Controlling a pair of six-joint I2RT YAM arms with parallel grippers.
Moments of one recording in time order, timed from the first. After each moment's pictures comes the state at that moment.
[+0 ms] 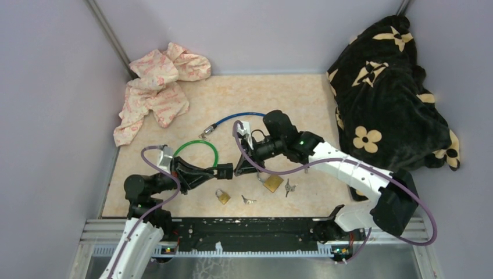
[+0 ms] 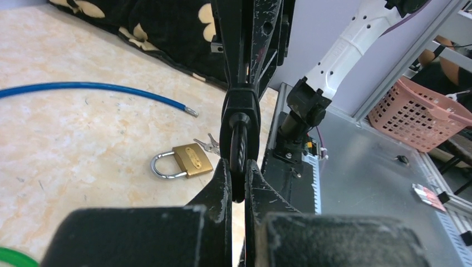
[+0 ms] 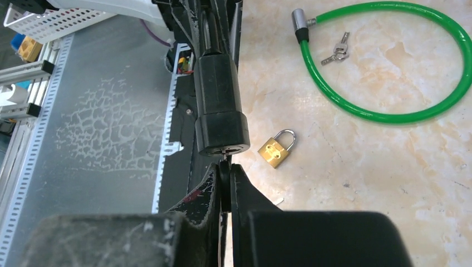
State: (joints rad) left arm -0.20 0.32 0.17 0.55 1.04 -0.69; right arm 0.84 1.32 1.07 -0.32 -0.85 -0.11
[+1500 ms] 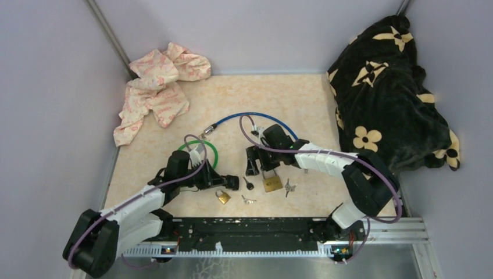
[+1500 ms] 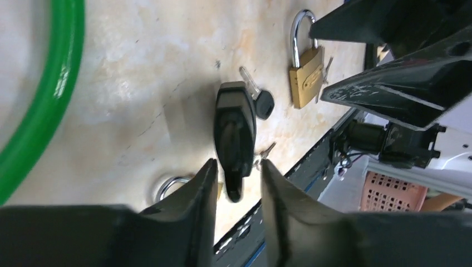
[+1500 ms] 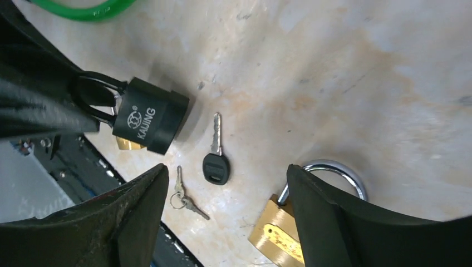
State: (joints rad) left arm -0.45 0.96 0.23 0.08 0.51 -0.82; right arm 0.73 1.54 0.83 -0.19 -0.37 0.38
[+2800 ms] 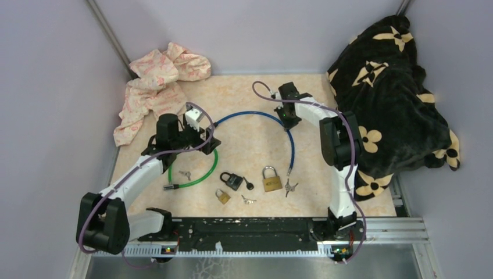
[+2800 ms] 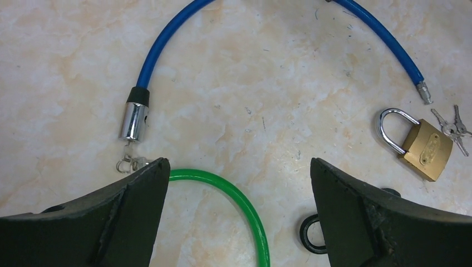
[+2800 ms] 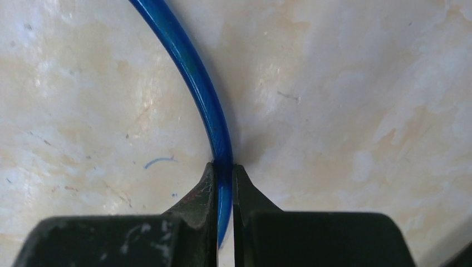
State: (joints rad) left arm -0.27 1.20 0.67 0.06 0.46 0.09; right arm 0.35 2.09 1.56 -0.62 0.03 -0.11
